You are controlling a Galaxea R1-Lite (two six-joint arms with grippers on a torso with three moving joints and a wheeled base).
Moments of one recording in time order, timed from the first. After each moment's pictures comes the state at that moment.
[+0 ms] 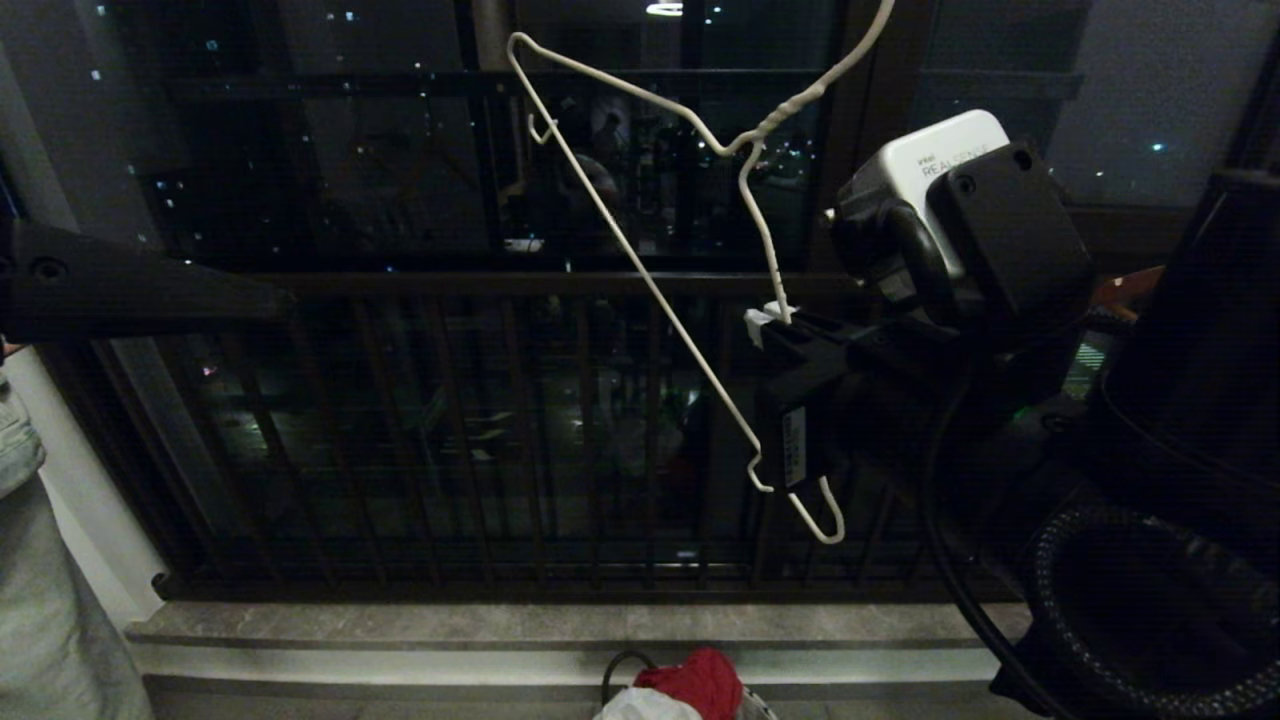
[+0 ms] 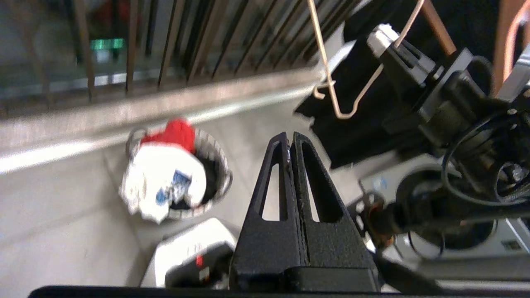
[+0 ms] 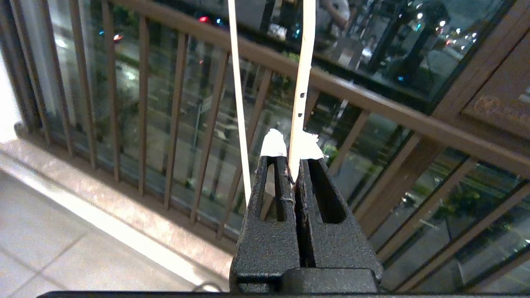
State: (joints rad) left arm -0.44 1.17 -1.51 0.68 -0.29 -0.40; right arm 0.99 1.55 -0.97 -0.65 -0.63 -0.27
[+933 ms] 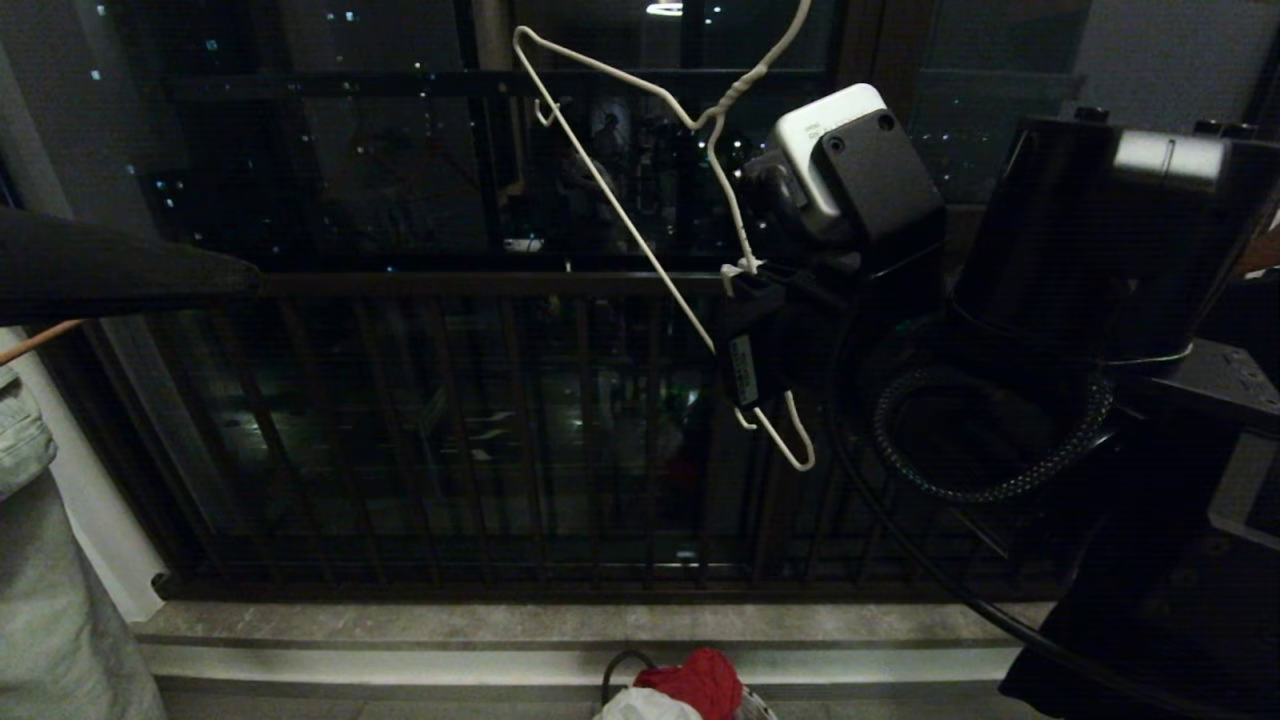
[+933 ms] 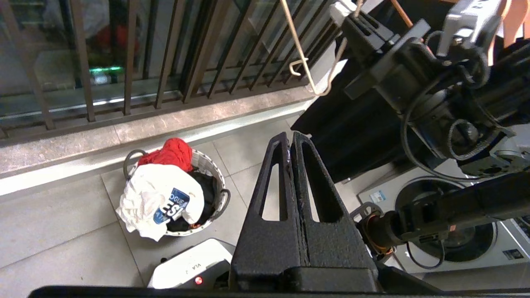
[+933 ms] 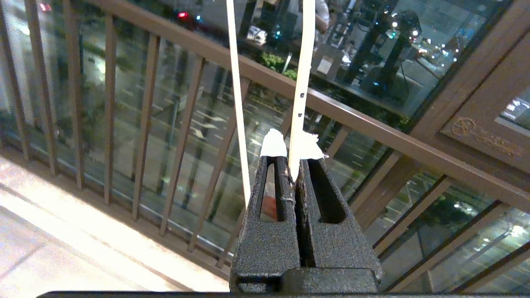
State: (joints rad) left arm -0.44 1.12 -1.47 0.62 -0.29 -0.40; right arm 0.88 1.67 -1.13 -0.63 -0.56 -0.35
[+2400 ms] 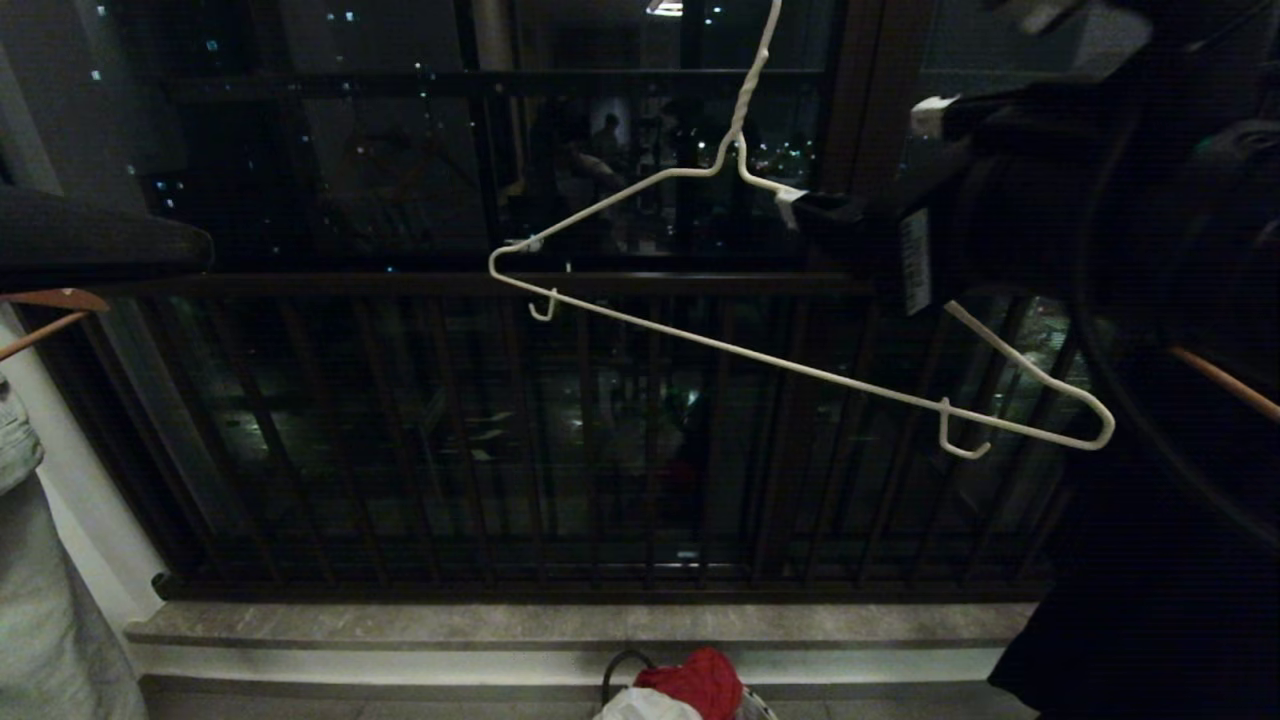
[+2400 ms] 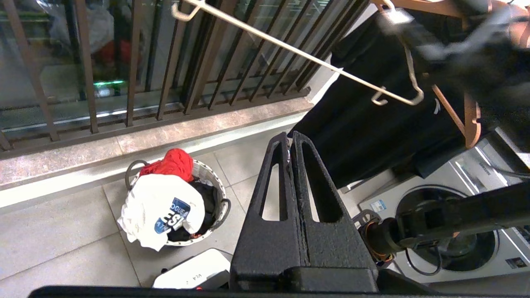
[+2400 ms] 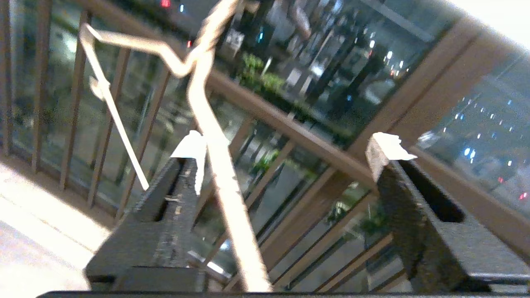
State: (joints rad) left arm -0.44 1.10 -1.50 0.63 -0.28 -0.40; right arm 0.90 1.46 -1.29 -0.27 -0.59 -0.49
